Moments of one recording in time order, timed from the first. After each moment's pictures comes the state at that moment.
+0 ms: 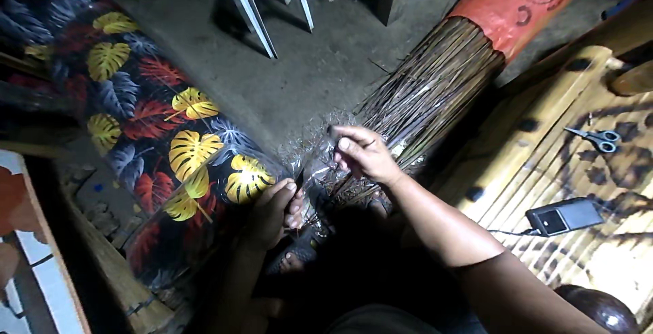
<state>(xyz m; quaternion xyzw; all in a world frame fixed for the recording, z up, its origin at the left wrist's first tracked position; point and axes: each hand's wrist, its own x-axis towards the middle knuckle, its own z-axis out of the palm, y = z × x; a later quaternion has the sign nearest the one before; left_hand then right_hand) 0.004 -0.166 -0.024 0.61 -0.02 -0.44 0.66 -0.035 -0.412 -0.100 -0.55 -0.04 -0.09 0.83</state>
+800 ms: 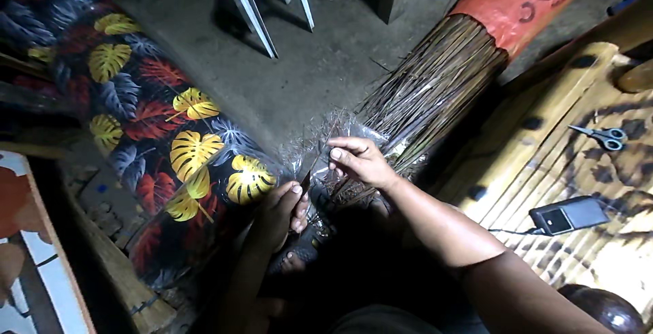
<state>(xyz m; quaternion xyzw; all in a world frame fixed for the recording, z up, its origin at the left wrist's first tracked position) -0.006 -0.172 -0.021 0.67 -0.04 -0.41 0.62 -0.036 -0.403 -0.106 -0.57 -0.07 -0.08 0.81</state>
